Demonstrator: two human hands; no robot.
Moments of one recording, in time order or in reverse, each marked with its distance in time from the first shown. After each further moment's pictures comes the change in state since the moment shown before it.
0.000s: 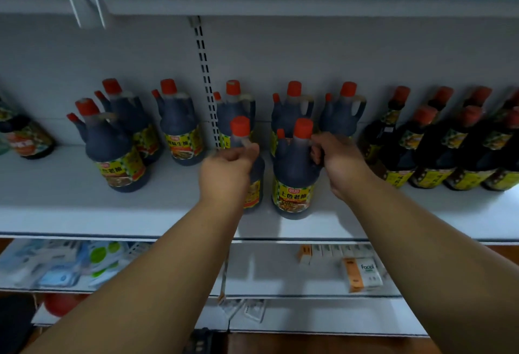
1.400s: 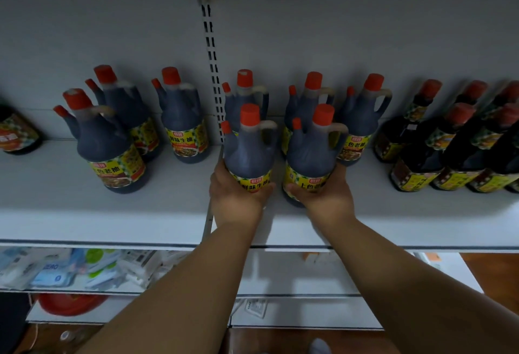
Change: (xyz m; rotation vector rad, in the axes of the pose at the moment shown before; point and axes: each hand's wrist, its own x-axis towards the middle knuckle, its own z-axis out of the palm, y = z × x) left_hand 0.040 -0.097 0.008 0.264 0.068 0.099; right_hand 0.001 0.096 0.041 -0.303 0.151 -0.141
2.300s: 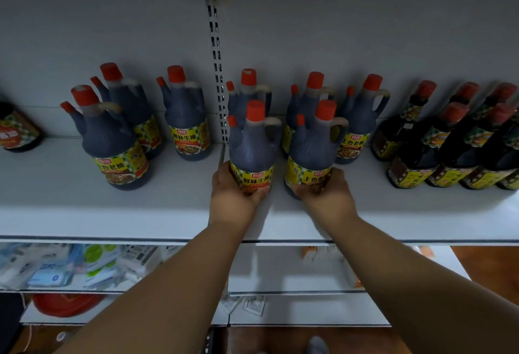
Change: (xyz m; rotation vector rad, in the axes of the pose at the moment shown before) left_hand 0.011 -0.030 -0.010 0.049 -0.115 0.124; right_hand -0.009 -0.007 -0.004 -0.150 -0.047 0.053
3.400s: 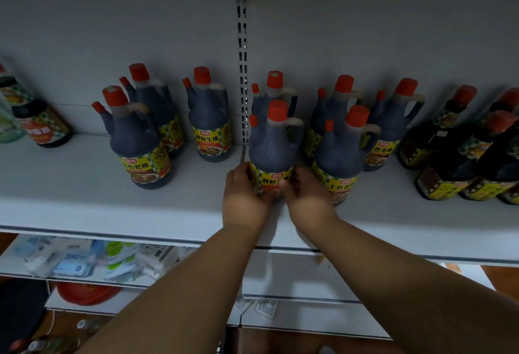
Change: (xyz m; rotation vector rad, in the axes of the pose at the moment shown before) left_hand 0.004 0.002 -0.014 0.024 0.036 0.009; right_hand 0.002 -0.021 0.072 -0.073 -0.130 -0.265
